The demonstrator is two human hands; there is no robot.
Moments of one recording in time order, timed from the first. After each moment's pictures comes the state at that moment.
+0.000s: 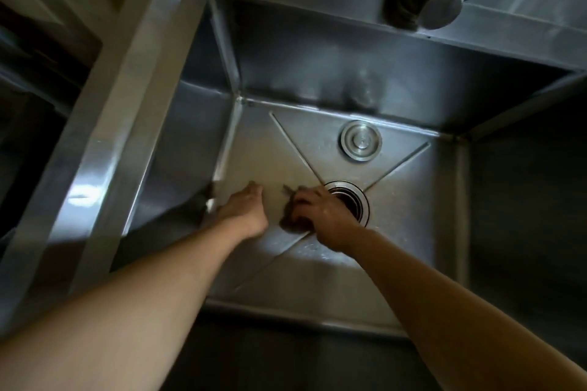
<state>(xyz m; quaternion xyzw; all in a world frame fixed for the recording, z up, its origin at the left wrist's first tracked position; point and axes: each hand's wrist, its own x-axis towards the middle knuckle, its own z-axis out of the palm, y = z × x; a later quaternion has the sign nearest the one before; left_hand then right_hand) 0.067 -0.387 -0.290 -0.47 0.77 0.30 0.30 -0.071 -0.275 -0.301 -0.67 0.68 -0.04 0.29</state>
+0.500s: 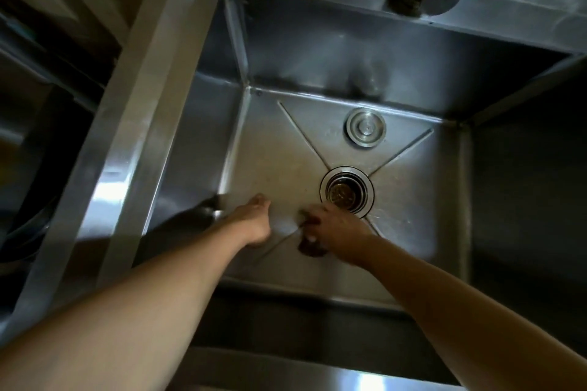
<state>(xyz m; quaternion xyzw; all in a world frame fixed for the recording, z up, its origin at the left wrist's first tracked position) 0.097 -0.364 -0.282 -0.40 0.76 0.34 0.37 -0.046 -0.242 -0.283 -0.70 0.63 0.18 0.29</state>
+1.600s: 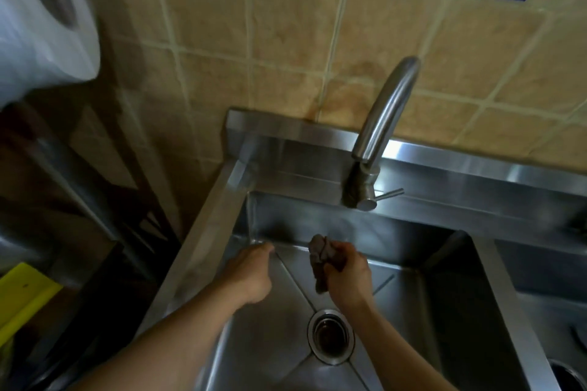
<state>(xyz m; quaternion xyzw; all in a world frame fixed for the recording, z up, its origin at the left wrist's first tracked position) 0.062 -0.421 -0.099 -0.44 0.84 0.30 0.10 -0.070 -0.305 -0.101 -0.23 0.84 -0.43 0.26</state>
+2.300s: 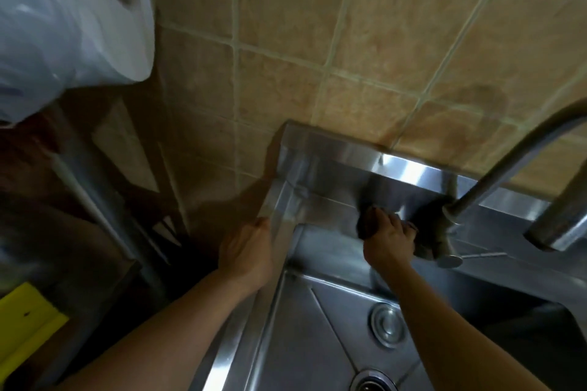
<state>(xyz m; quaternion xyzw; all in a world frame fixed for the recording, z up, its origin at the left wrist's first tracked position) 0.079 -0.554 -0.095 -0.50 0.85 0.18 0.03 -0.138 -0.468 -0.122 -0.33 0.93 -0.10 0.10</state>
